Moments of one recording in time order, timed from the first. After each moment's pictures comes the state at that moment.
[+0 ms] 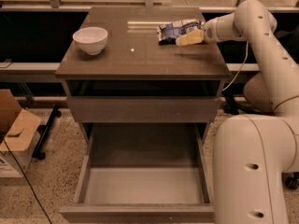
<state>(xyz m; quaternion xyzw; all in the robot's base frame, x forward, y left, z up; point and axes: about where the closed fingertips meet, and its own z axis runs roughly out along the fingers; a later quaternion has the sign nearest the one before) 0.890 -0.209 0.849 -0.24 0.83 0.14 0.48</state>
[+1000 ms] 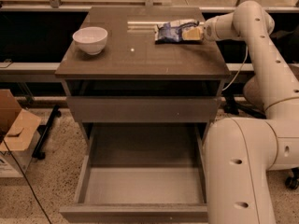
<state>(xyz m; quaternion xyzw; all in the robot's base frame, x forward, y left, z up) 0.909 -0.213 0.850 -0.22 0.83 0.15 0.49</state>
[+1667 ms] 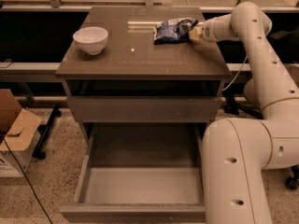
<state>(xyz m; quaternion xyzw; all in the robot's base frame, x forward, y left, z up) 0.910 -0.212 0.847 -0.21 0.83 0.15 0.49</state>
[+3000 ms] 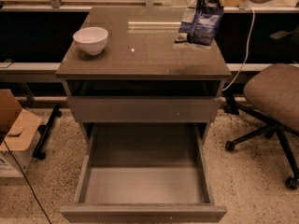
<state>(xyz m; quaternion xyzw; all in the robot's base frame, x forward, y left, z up) 0.726 -0.223 1.039 -0.33 0.80 0.10 0.49</state>
